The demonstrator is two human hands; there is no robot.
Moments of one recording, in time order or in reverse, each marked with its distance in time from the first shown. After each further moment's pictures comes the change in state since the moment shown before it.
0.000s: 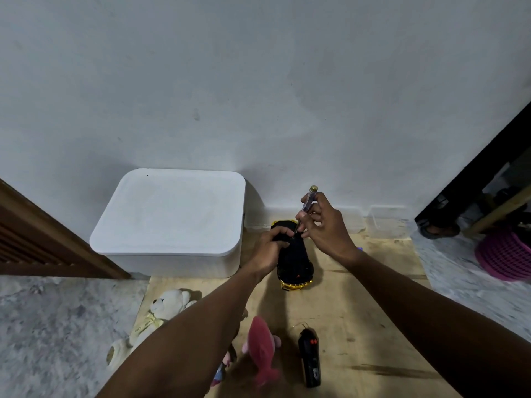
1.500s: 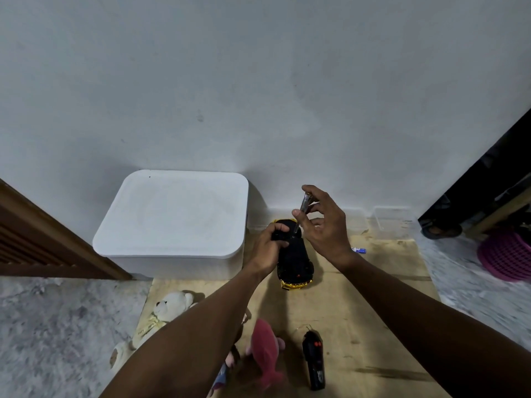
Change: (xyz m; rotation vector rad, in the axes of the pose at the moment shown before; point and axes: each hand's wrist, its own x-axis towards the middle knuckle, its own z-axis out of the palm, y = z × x) left_hand 0.011 -0.009 -0.009 -0.129 0.046 0.033; right_hand 0.003 -0.003 0.017 -0.096 0.214 -0.255
